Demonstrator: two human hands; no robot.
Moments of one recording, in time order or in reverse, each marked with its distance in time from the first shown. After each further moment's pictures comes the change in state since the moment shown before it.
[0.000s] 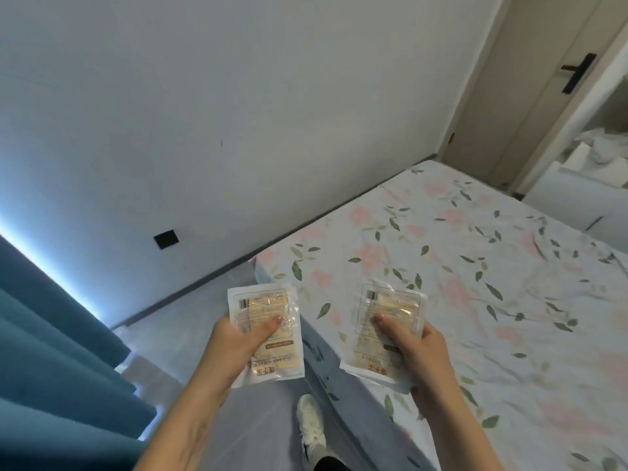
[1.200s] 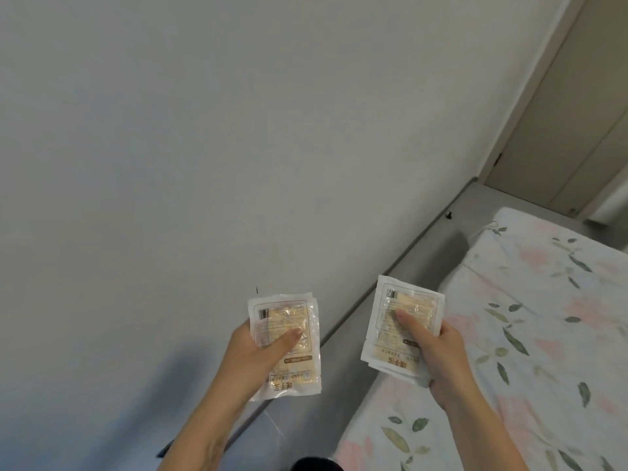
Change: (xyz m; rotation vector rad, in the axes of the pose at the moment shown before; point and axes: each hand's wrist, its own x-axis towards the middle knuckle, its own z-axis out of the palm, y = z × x) left_hand 0.677 0.252 -0.160 0.101 -0.122 0.003; right_hand 0.575 -0.154 0.433 0.097 0.094 0.025
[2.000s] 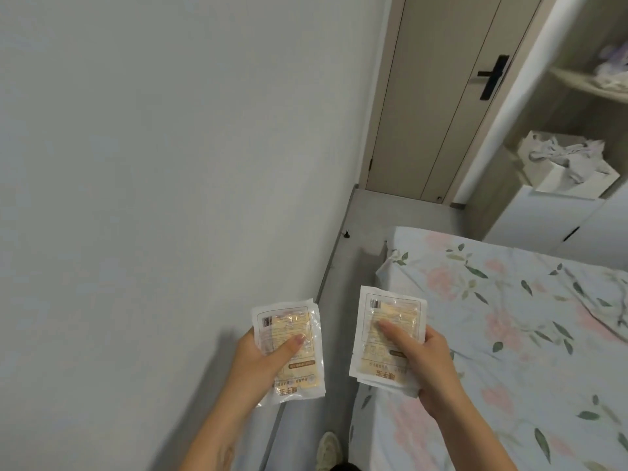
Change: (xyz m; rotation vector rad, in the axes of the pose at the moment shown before) left_hand 0.407 0.160 0.261 0.088 -0.470 -0.010; right_hand 0.358 -0.161 -0.069 0.086 0.422 -0.061
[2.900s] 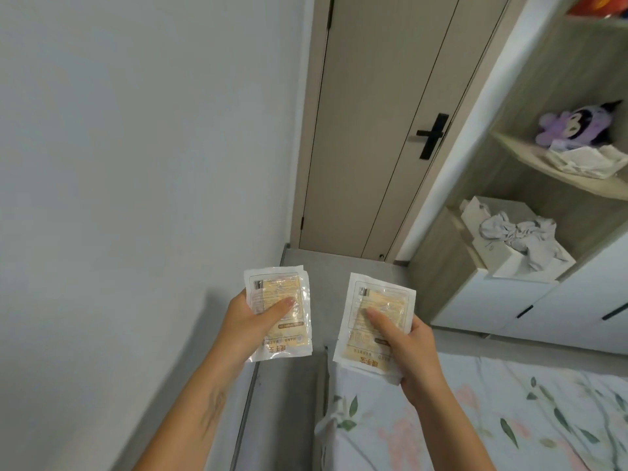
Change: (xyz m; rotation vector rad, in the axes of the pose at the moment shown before) left_hand 0.579 0.274 0.255 -0.021 -0.204 0.124; right_hand 0.547 -0.274 -0.023 0.046 0.190 -0.133
